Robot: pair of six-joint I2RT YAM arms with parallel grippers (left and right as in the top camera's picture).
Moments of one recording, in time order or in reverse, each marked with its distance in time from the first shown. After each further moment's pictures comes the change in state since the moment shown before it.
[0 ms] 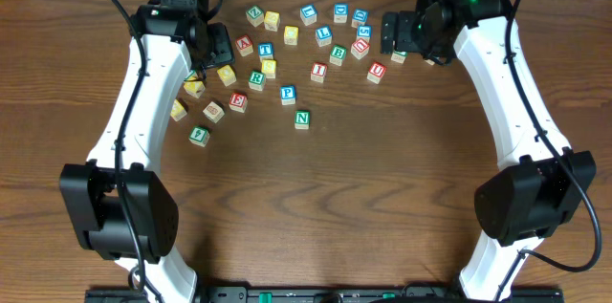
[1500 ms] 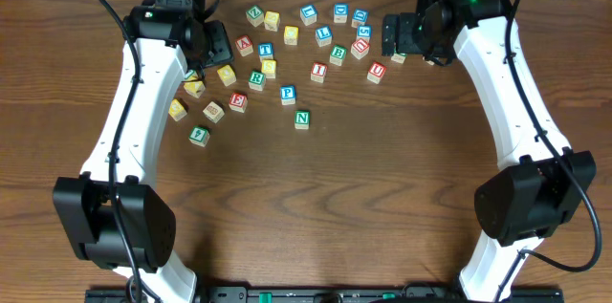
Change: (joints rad) left arm 0.000 -0.045 0.000 -0.006 0.012 -0.033; right arm 0.000 0.000 0.000 -0.013 0.019 -0.026
